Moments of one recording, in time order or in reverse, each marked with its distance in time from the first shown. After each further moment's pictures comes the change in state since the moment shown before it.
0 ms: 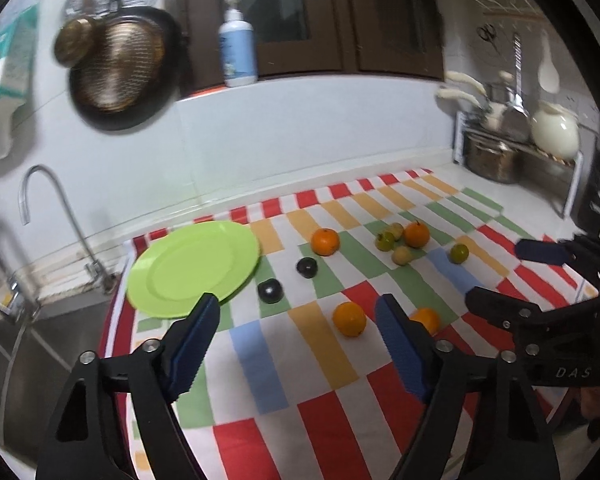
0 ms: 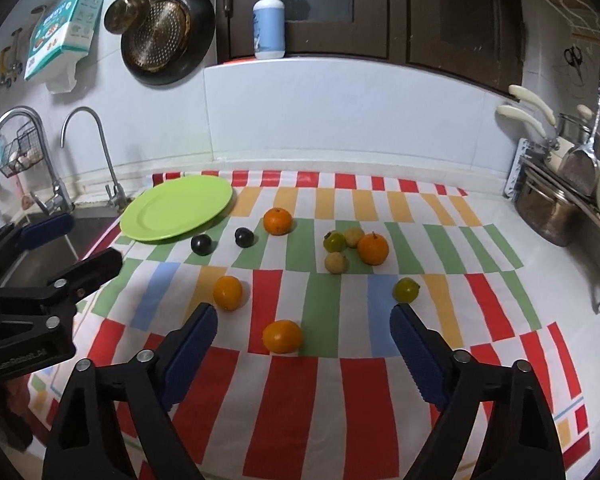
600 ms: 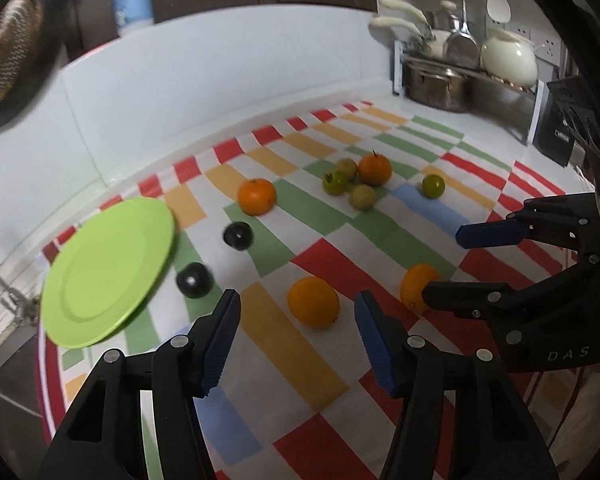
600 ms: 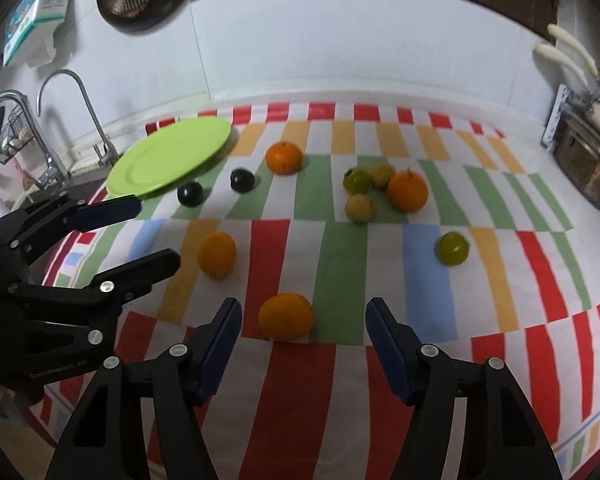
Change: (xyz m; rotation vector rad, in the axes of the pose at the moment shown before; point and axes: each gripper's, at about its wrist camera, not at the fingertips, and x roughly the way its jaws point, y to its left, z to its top) left arm 0.090 -0.016 -0.007 0.173 0.172 -0.237; right arm 0.074 -0.005 -0.008 0.034 0.232 0.086
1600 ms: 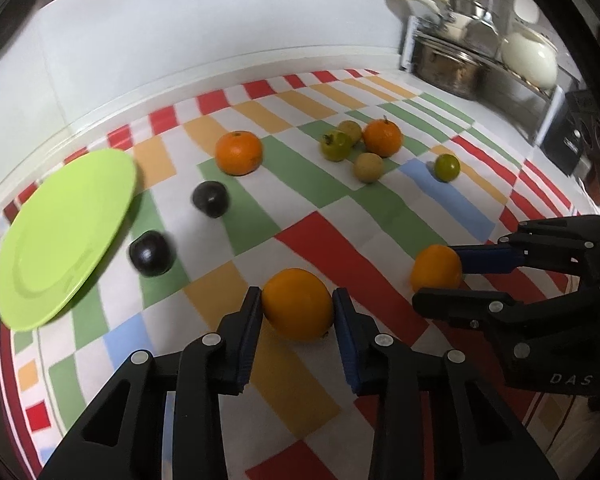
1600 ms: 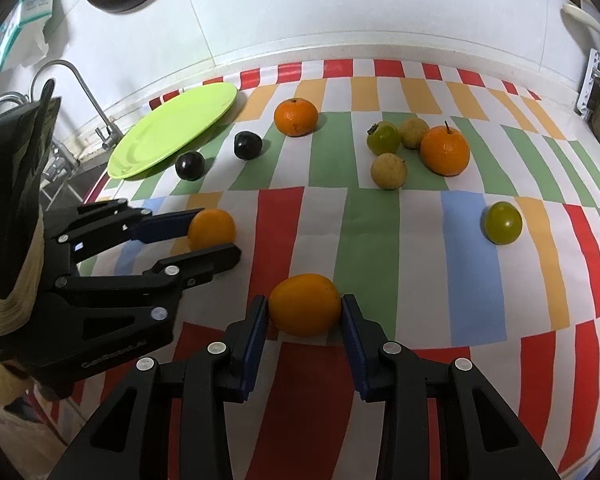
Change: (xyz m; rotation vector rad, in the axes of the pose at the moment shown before) left arm 0.040 0.009 0.000 -0.114 0.123 -0.071; right arm 0.035 -0.006 -0.001 0.028 0.088 0.095
